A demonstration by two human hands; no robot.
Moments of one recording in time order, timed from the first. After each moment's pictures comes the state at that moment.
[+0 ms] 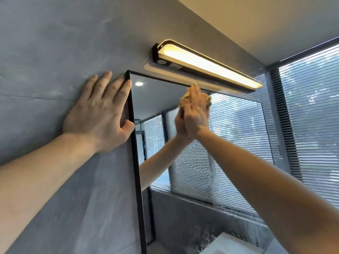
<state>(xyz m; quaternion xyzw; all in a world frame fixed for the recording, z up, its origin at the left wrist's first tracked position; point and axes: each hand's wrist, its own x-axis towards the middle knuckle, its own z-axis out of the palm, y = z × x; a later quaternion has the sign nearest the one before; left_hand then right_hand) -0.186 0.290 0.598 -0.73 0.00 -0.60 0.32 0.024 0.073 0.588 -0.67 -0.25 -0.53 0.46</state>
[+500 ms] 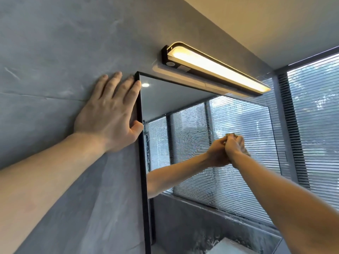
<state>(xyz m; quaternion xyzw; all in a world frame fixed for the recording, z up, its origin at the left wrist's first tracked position) -0.186 0.289 0.599 -0.73 0.00 -0.60 0.33 0.127 -0.018 0.511 -0.73 0.08 -0.31 0.60</state>
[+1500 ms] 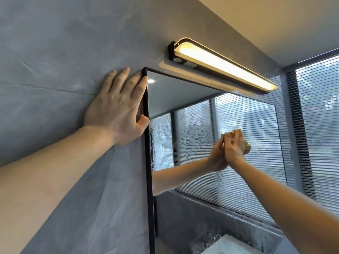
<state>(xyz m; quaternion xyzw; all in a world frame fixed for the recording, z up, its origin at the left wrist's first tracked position) -0.189 0.288 0.598 -0.74 -0.01 -0.59 0.32 0.096 -0.003 0.484 -0.75 -0.05 -0.35 0.56</state>
